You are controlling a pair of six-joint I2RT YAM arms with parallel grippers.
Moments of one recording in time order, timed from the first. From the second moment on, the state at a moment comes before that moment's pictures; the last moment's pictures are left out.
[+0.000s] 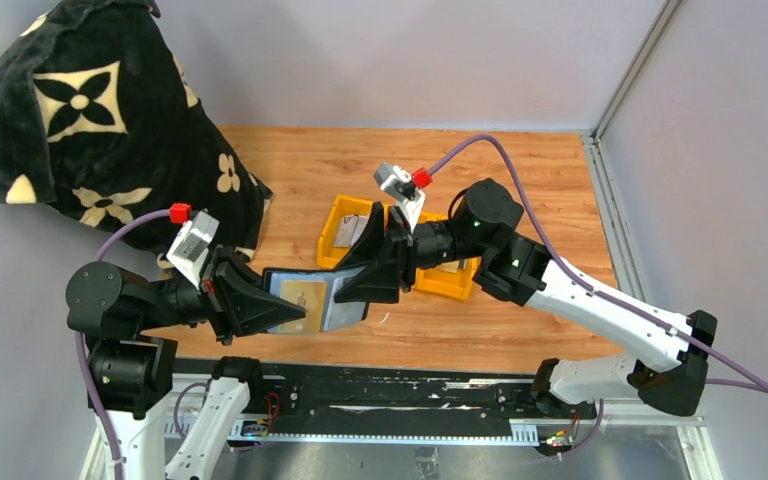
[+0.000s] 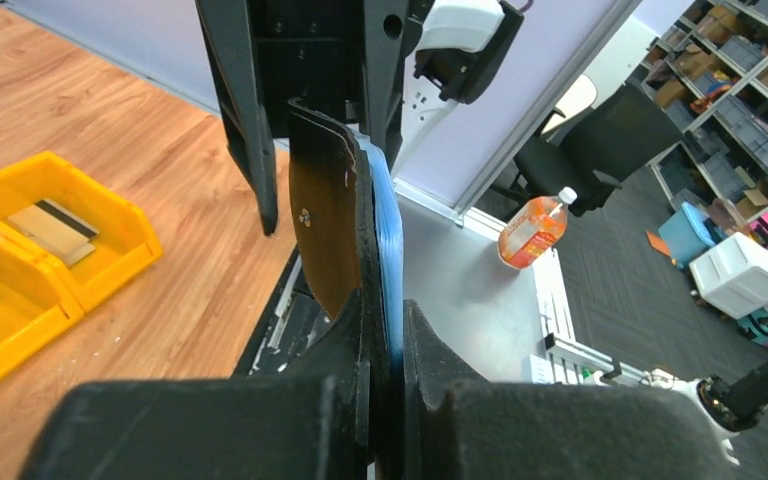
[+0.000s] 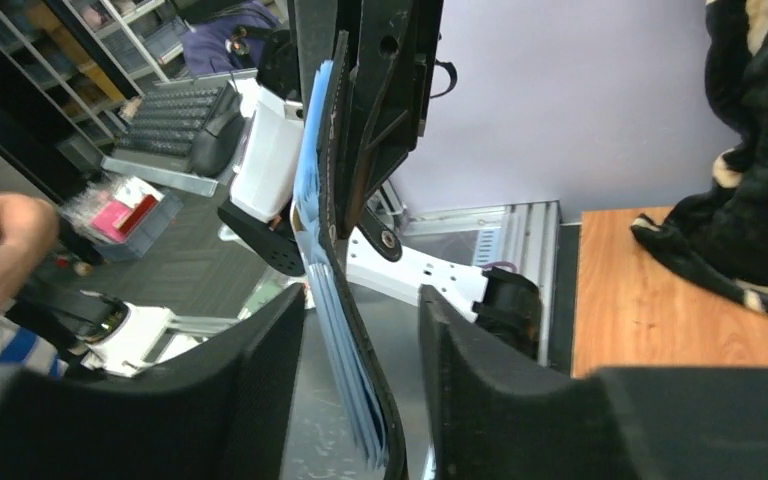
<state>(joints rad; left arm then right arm) -0.07 0.55 1.23 -0.47 1.33 -0.66 1.10 1.23 1.31 0.12 -0.77 0.48</state>
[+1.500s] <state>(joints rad) -0.07 0.62 1.24 -0.75 1.00 -0.45 0.97 1.36 1.21 0.43 -0.77 0.91</state>
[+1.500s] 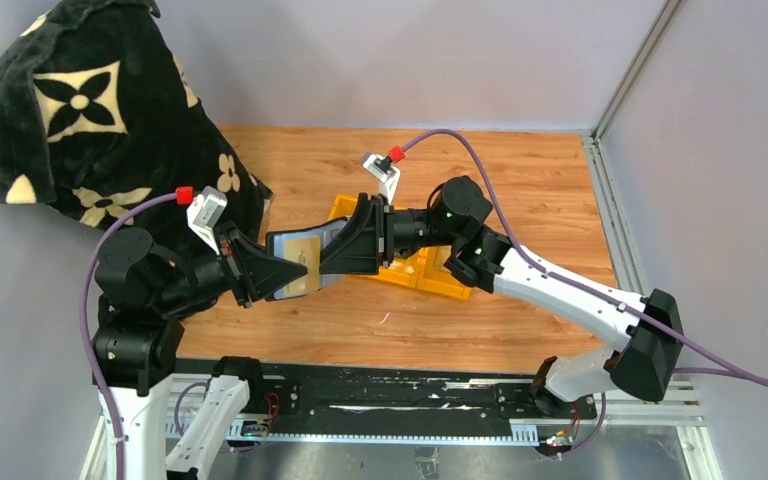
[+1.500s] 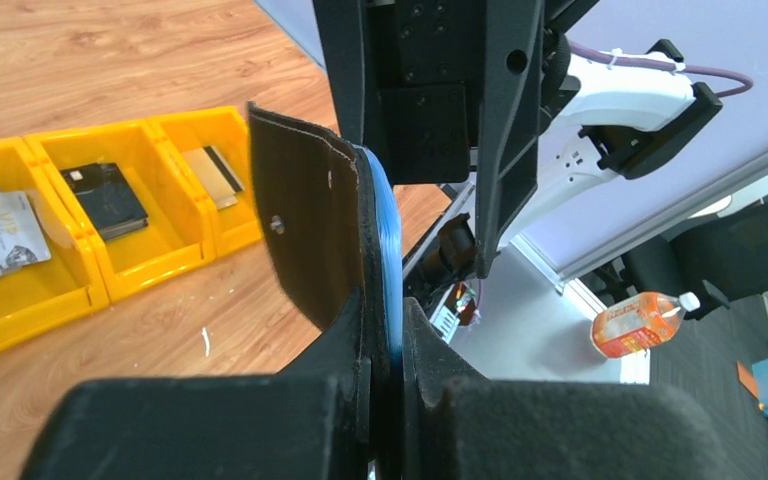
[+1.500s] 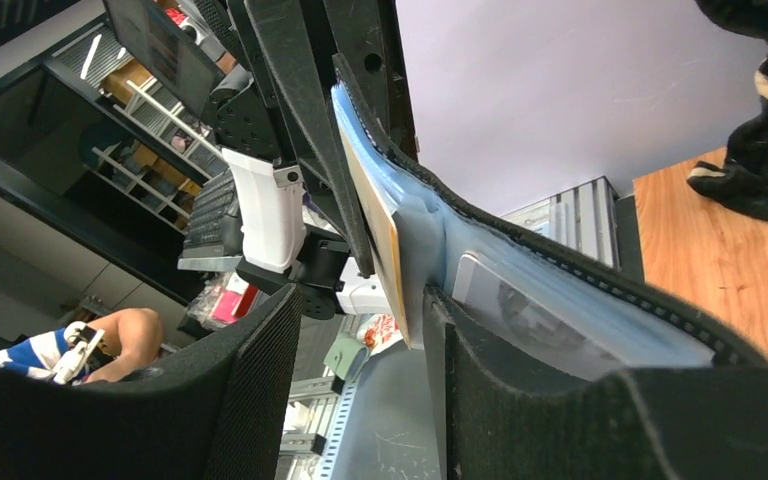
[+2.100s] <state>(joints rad) -0.07 0.61 1.20 -0.64 1.10 -0.54 1.00 1.41 1.21 0.55 -0.82 0.98</state>
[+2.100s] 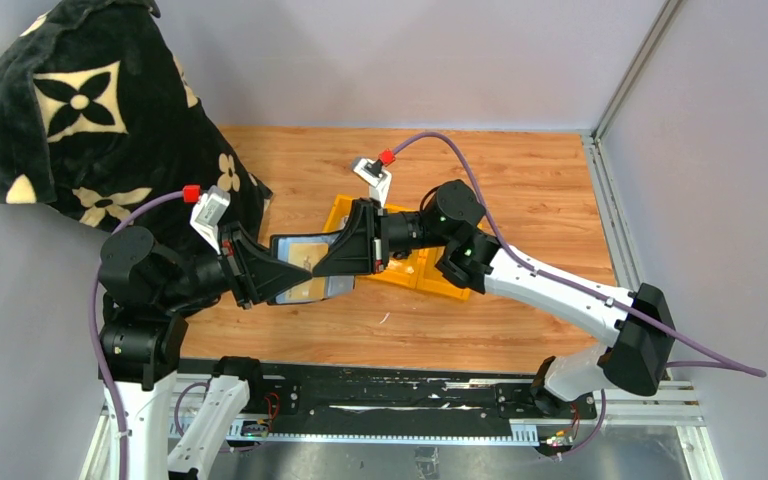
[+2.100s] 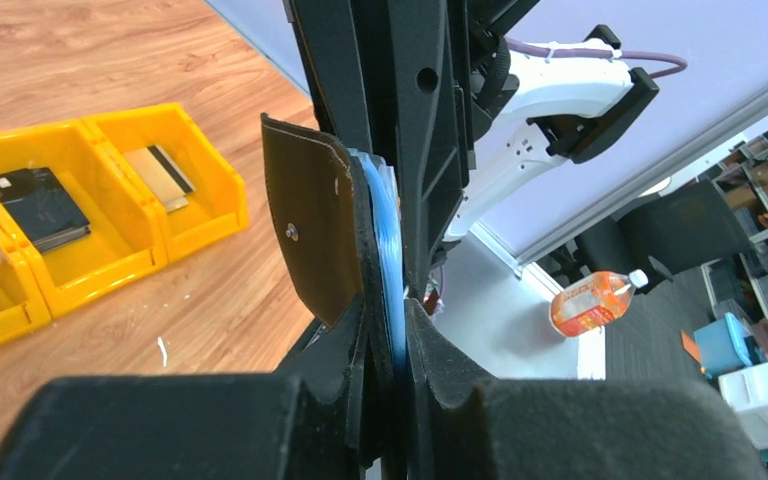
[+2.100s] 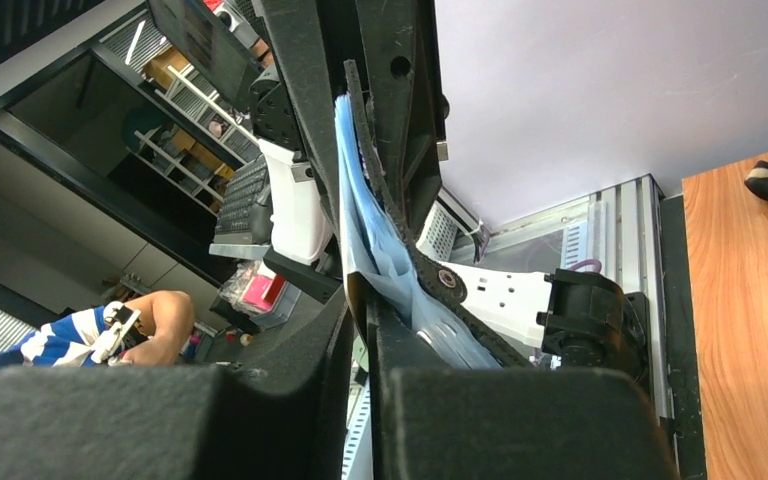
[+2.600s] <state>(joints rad) -0.07 0.61 1.15 -0.47 1.23 -0.71 1.01 1.37 1.17 0.61 -0.83 1.00</state>
